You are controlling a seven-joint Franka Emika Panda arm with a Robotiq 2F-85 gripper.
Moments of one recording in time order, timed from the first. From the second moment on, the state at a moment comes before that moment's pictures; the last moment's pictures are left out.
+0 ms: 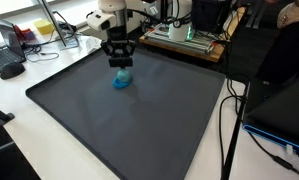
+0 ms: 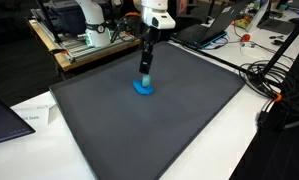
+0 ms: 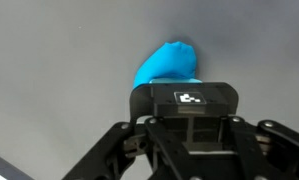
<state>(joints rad) -0.02 0.23 0.00 -2.20 -0.24 2.42 -0.50</state>
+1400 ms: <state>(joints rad) -0.07 0.18 0.03 -2.32 -0.21 2.63 -0.97</state>
